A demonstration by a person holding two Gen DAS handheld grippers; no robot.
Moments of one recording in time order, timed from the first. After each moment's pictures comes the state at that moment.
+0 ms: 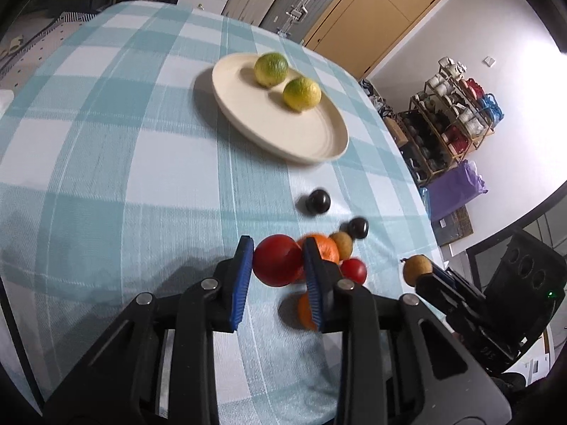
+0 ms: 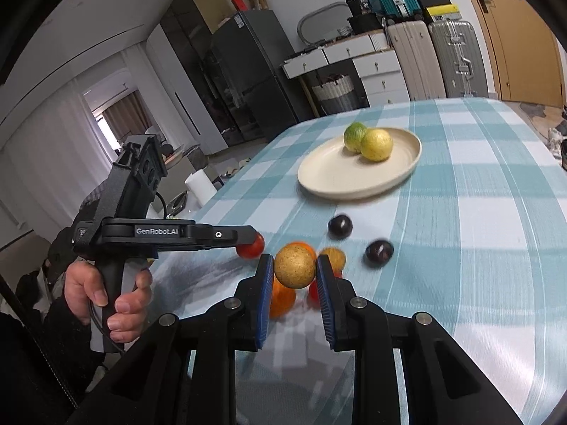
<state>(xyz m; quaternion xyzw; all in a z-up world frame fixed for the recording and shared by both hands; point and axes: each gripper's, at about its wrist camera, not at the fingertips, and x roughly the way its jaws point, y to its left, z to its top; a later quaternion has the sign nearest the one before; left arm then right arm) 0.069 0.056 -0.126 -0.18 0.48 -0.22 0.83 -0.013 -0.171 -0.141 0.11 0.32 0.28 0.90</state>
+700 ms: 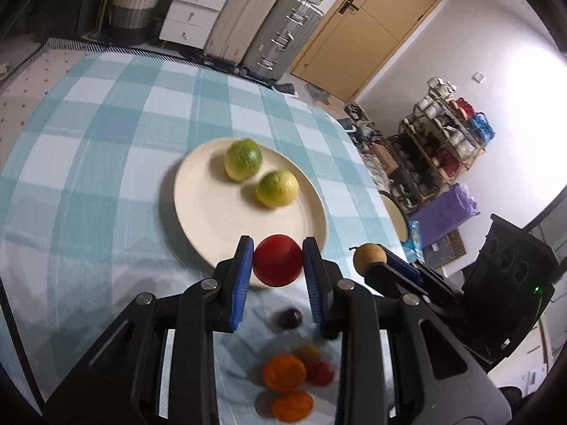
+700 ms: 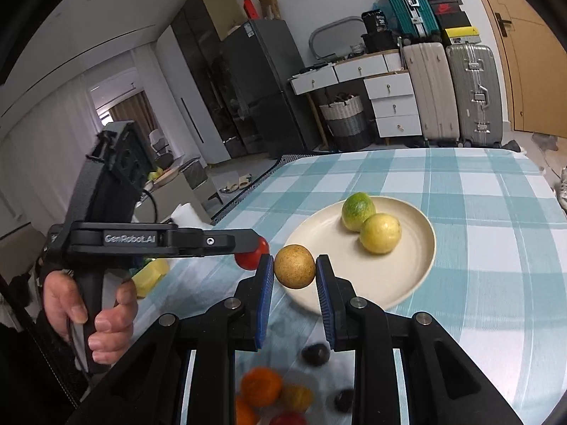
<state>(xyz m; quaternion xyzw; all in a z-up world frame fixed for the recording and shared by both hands) 0.173 0.037 -0.061 -0.18 0.44 -0.22 0.85 0.106 -0.161 -0.093 0.09 0.29 0.29 0.91</state>
